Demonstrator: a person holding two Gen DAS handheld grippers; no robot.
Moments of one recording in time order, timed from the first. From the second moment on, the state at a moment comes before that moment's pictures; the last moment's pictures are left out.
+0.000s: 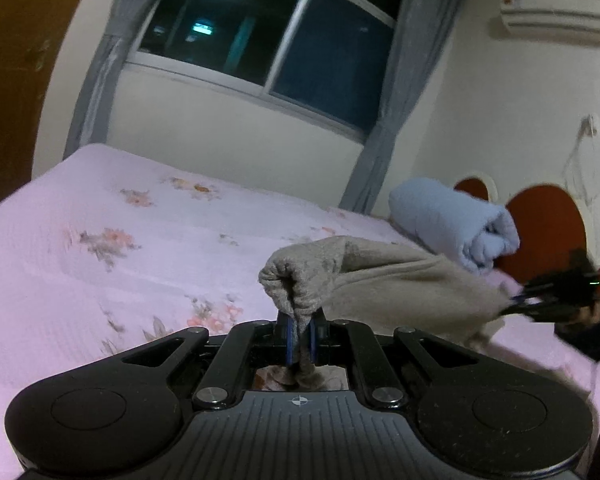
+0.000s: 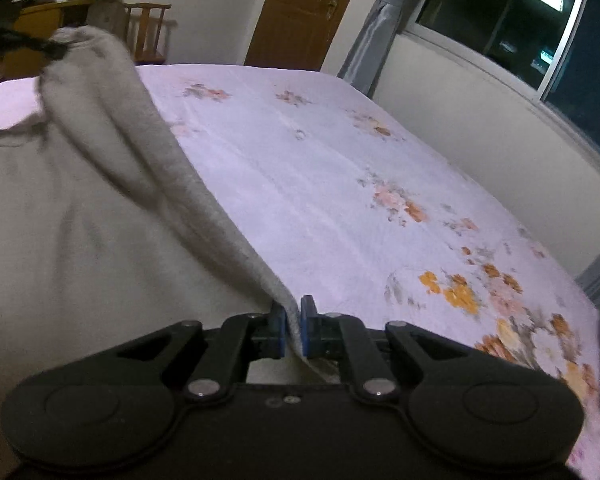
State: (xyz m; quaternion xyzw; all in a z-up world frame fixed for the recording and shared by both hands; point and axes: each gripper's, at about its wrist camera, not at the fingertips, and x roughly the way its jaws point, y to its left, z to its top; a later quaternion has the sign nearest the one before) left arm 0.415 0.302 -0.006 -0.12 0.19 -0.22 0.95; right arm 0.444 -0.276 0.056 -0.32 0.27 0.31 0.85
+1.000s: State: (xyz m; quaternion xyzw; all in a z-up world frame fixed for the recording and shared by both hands) left arm 0.273 0.288 -0.074 -0.44 0.39 0.02 0.81; right arm 0.308 -0.228 -0.047 -0.26 0.36 0.25 0.86
